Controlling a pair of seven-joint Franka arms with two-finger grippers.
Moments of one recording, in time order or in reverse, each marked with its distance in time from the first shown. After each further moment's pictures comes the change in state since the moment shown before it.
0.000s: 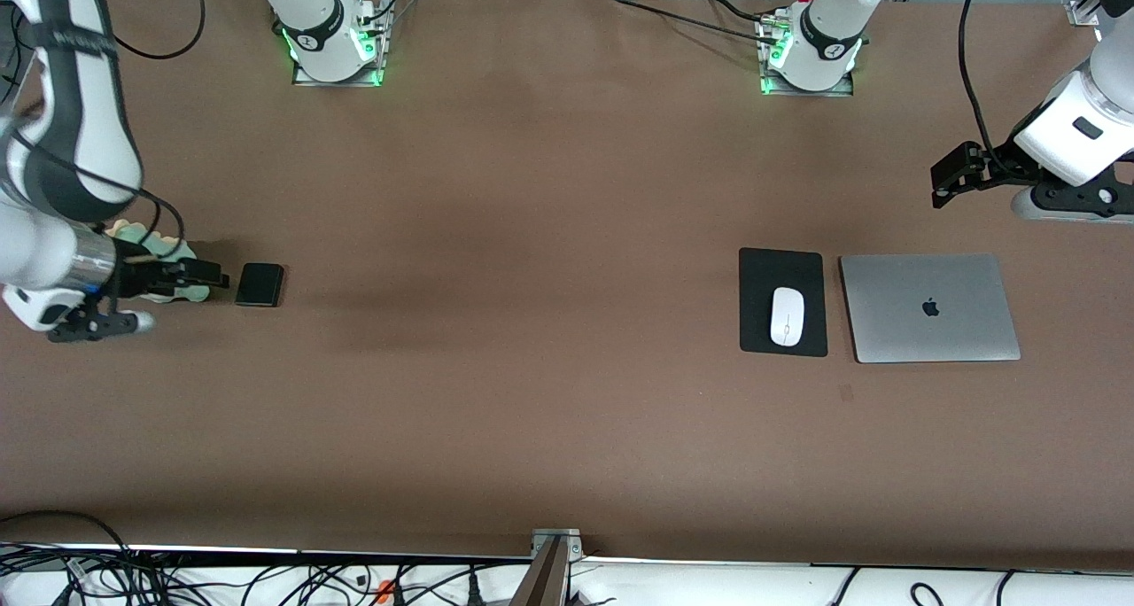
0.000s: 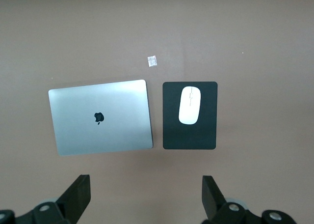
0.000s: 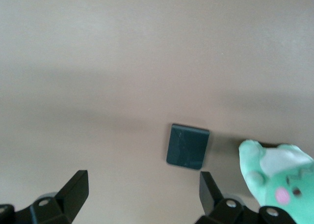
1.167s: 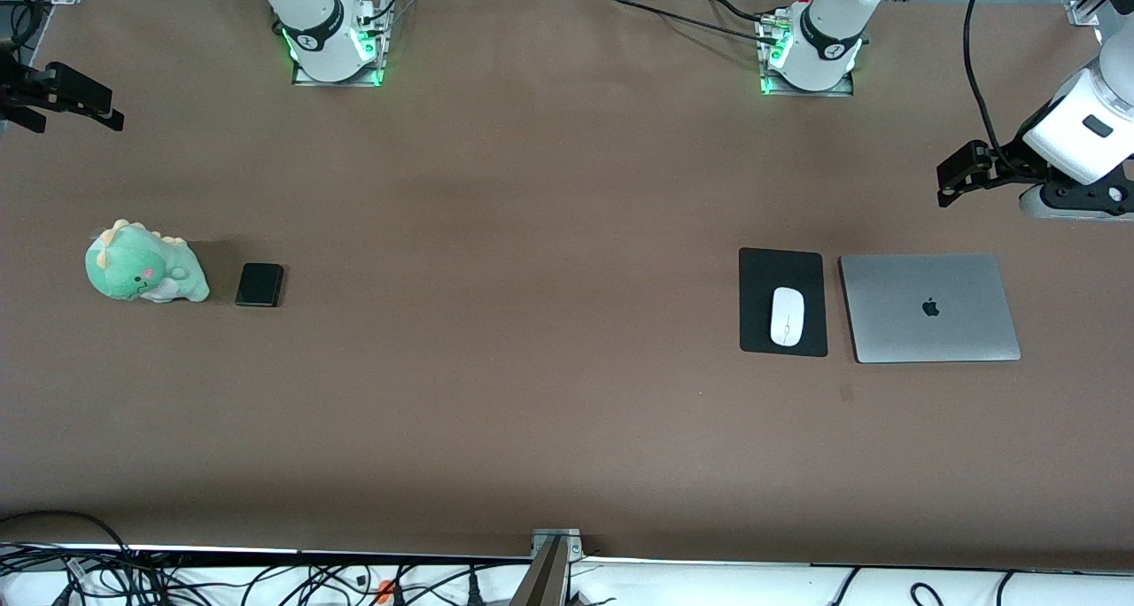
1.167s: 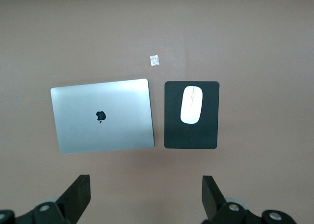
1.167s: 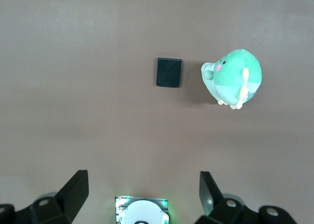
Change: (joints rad) left arm 0.005 0.000 0.005 0.003 0.000 -0.010 0.000; right arm 0.008 -0.392 0.019 0.038 -0.163 -0.401 0.163
